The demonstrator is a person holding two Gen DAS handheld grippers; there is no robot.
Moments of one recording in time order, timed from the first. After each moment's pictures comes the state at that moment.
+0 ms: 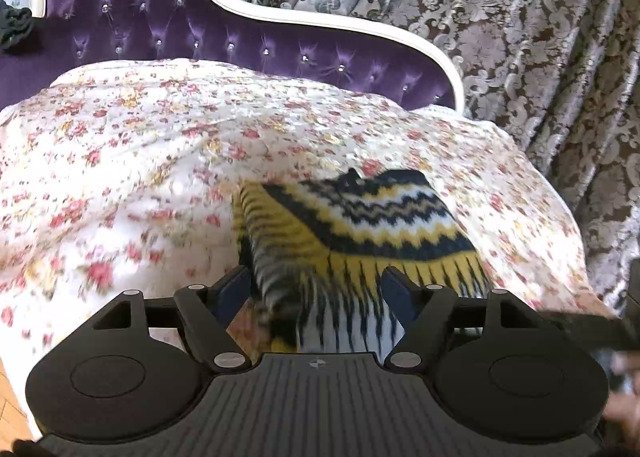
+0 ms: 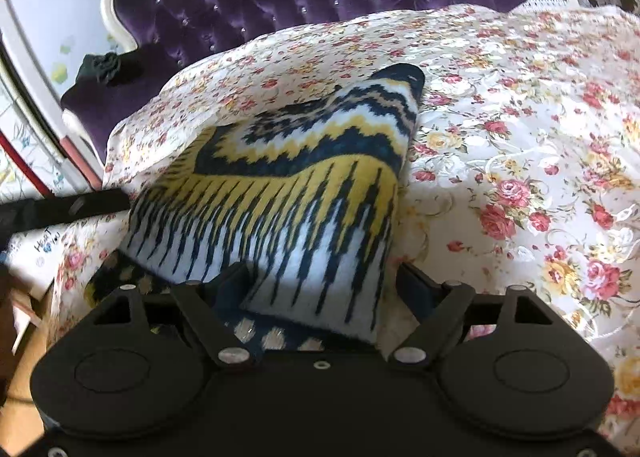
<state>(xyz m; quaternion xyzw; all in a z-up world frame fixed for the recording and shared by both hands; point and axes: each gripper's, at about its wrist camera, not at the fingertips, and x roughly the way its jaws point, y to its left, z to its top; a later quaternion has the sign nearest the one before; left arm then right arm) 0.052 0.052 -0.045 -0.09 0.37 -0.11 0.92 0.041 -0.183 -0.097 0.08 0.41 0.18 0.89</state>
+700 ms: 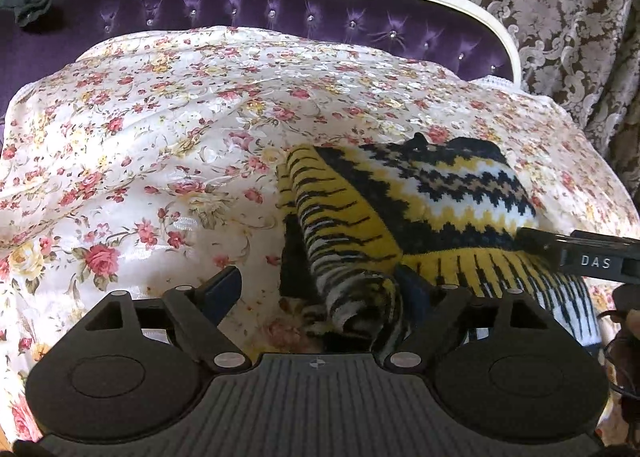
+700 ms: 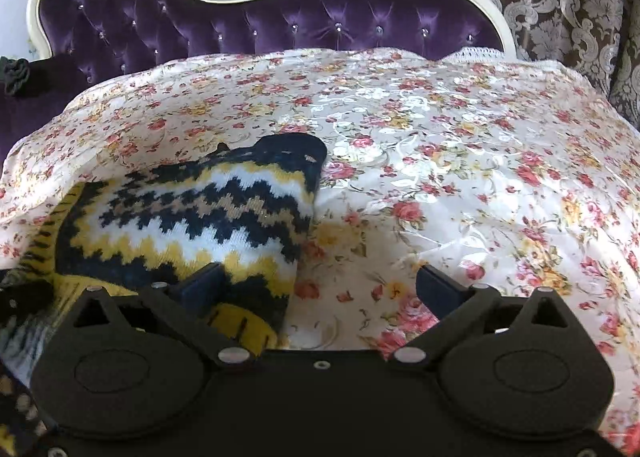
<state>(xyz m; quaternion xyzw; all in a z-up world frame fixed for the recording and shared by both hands) 0.078 0.056 -0.094 -0.06 0.40 -0.05 0.91 0.111 -0.199 -0.112 0.01 0.37 0.05 0.93</state>
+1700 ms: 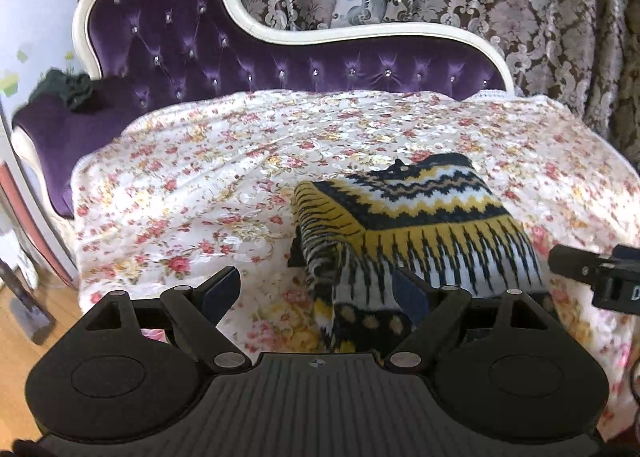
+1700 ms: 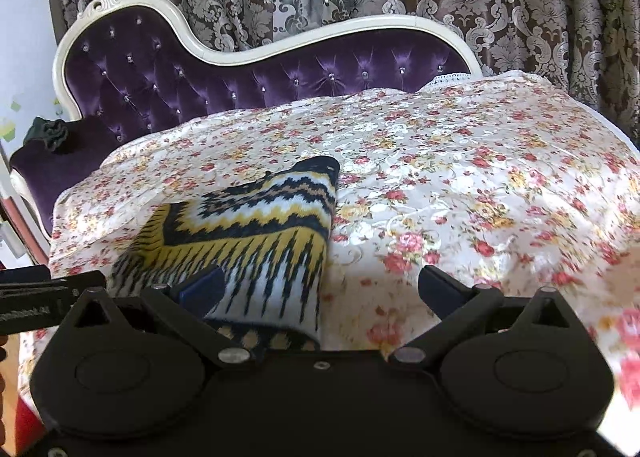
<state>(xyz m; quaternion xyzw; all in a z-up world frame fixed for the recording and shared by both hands) -0.009 0.015 -0.034 0.04 0.34 0.01 0.94 -0.010 -0.197 -0.058 0.08 0.31 0.04 0.95</state>
